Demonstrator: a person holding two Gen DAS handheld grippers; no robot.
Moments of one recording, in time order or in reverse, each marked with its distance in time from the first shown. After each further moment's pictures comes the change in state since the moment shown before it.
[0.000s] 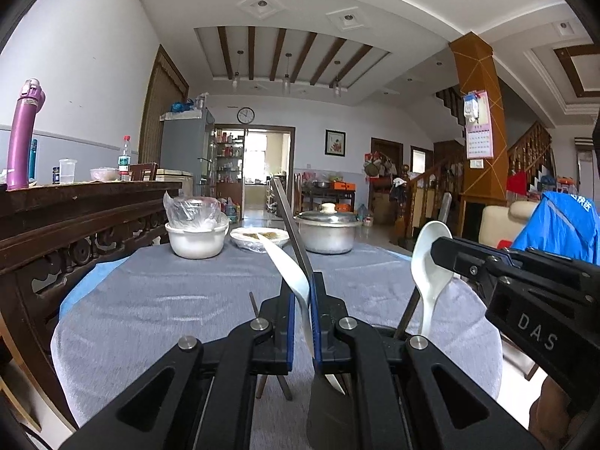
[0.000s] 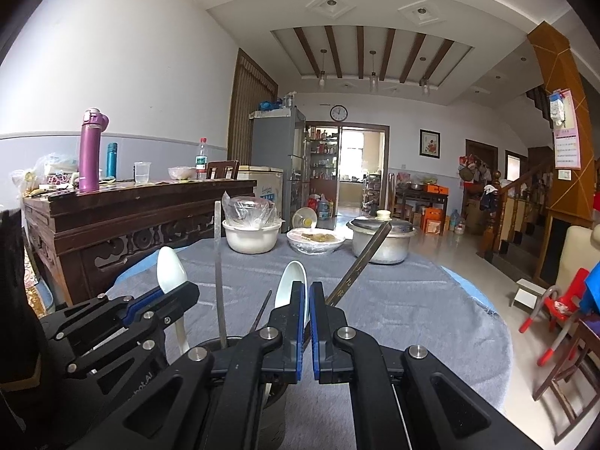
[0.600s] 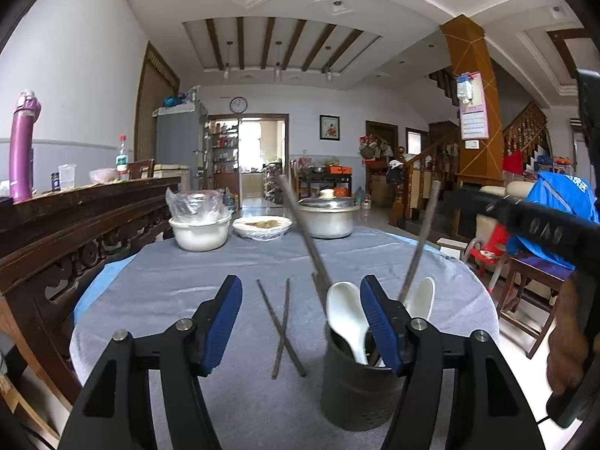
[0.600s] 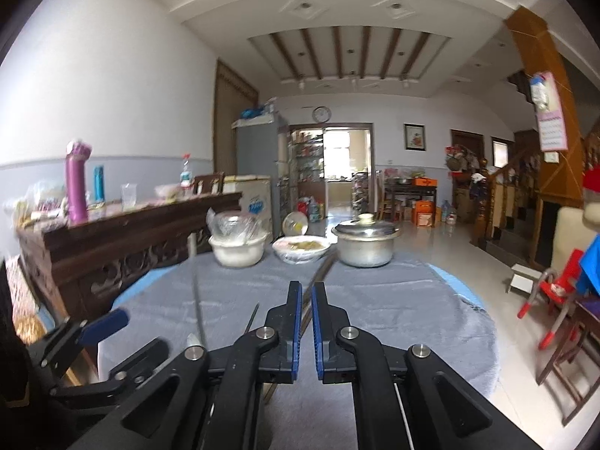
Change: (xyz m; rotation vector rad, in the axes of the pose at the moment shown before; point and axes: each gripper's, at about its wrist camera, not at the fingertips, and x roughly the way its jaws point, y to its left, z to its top) left arm -0.021 0.011 0.005 0.036 0.063 0.003; right arm -0.017 -0.035 0.022 0.104 -0.020 -0.045
